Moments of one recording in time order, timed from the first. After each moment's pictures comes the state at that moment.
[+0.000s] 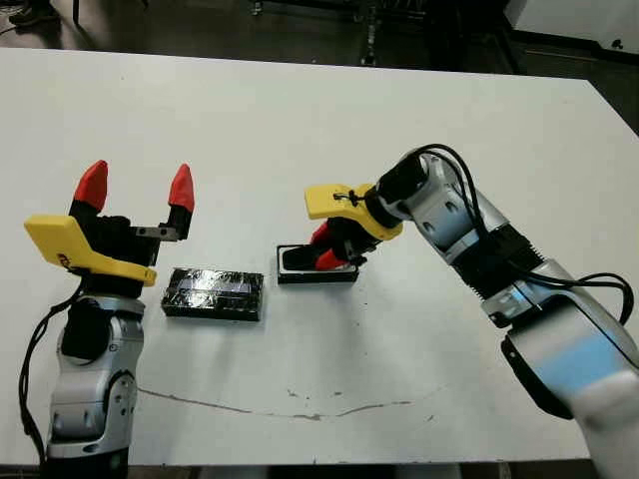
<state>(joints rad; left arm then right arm) -0.04 0.20 0.19 -0.28 -0.33 -0.02 -0.15 -1.02 -0.31 0.61 0.54 -0.23 0.31 1.35</state>
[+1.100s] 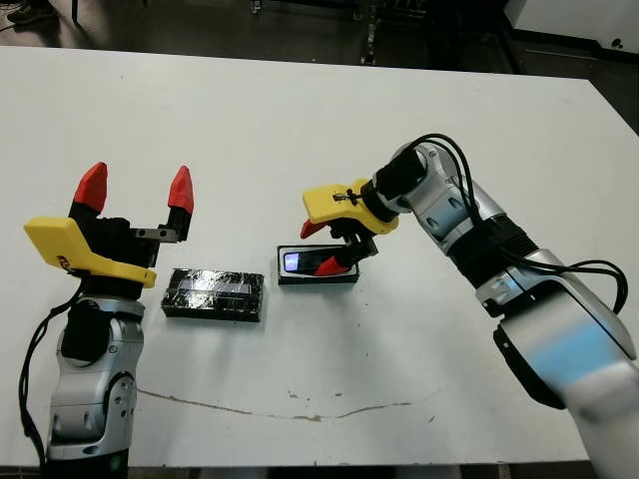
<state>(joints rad) -0.03 0.20 0.19 -0.29 -0.33 -0.02 -0.15 -1.08 -0.28 0.58 0.74 -0.22 0.02 1.39</state>
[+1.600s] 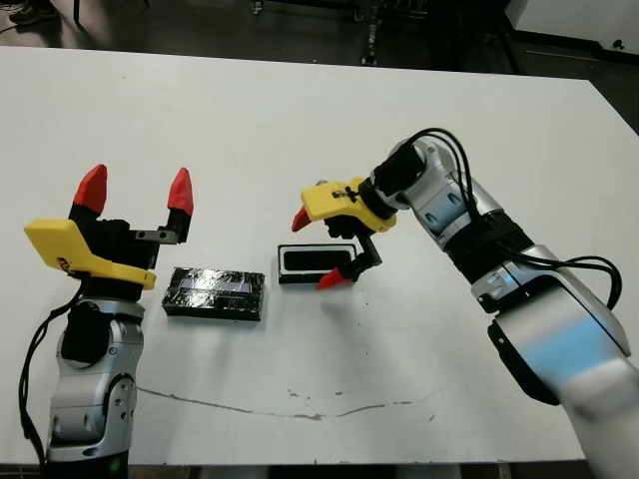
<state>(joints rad) -0.02 0.19 0.19 -0.28 -0.33 -0.02 -0.15 -1.11 -0.28 0.51 0.79 -0.20 -0.01 1.43</state>
